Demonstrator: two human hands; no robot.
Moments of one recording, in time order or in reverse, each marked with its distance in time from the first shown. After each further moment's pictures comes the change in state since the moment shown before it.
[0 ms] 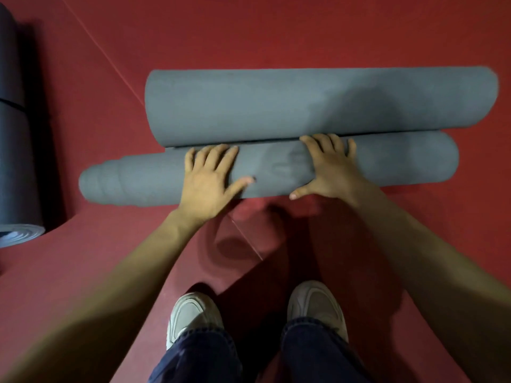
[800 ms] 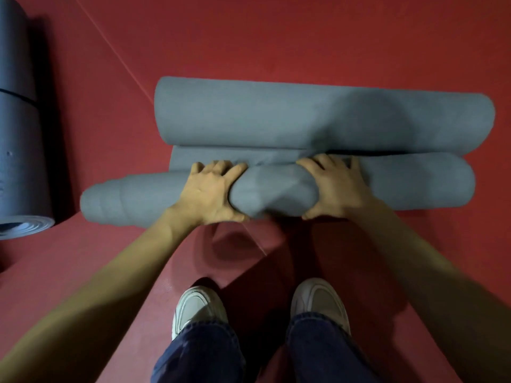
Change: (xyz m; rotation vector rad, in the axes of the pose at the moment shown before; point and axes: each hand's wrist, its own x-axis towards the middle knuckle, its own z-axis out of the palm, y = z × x) left_hand -0.009 -0.001 -0.034 0.026 -0.398 0.082; right_hand -0.035 -0.013 0.001 -0.131 -0.043 -0.147
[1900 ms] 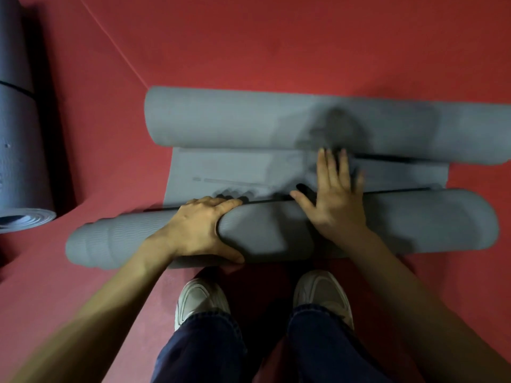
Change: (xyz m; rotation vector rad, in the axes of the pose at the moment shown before) left_hand -0.058 0.008 -0.006 -0.253 -0.366 -0.029; right_hand -0.031 -0.036 0.041 0.156 0.351 0.241
